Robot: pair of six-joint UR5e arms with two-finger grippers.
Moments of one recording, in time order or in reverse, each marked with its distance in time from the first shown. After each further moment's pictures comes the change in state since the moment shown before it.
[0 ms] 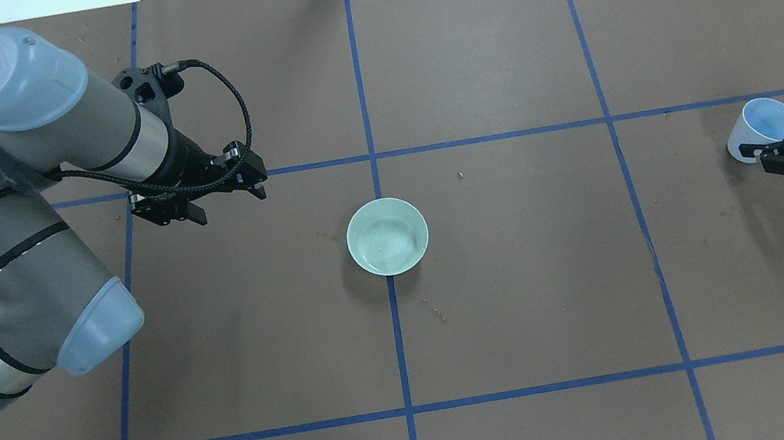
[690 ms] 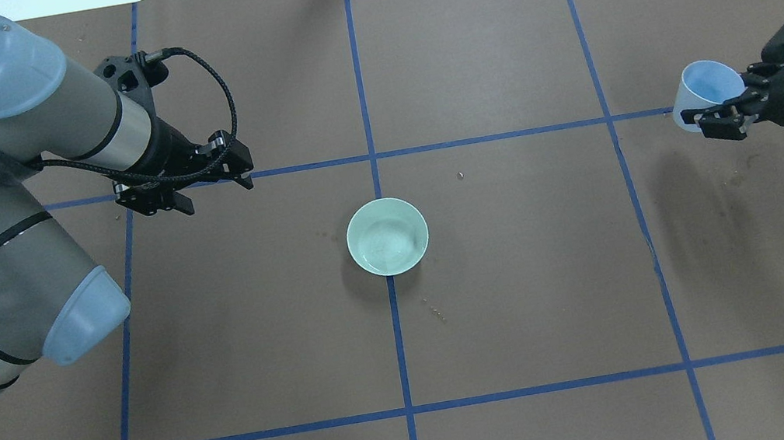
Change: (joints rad) left arm -0.038 0.020 -0.003 0.002 -0.007 0.046; right arm -0.013 0.058 0.364 -0.486 -0.009 0.008
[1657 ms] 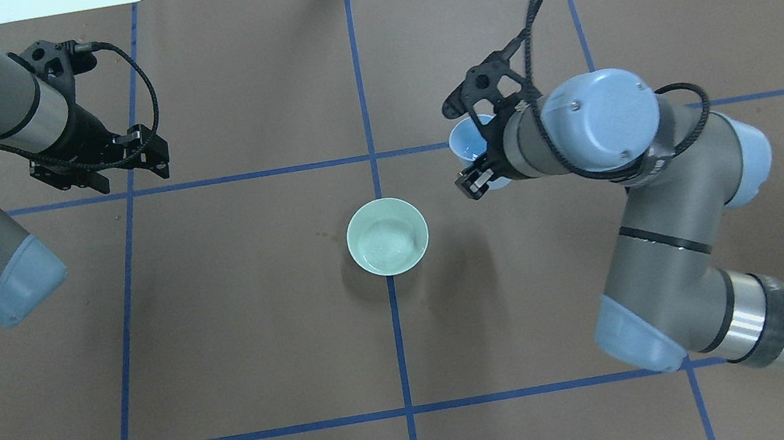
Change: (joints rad) left arm -0.112 0.076 0.072 0.006 -0.005 0.269; right arm -0.365 0.499 0.287 -1.100 -0.281 0.034
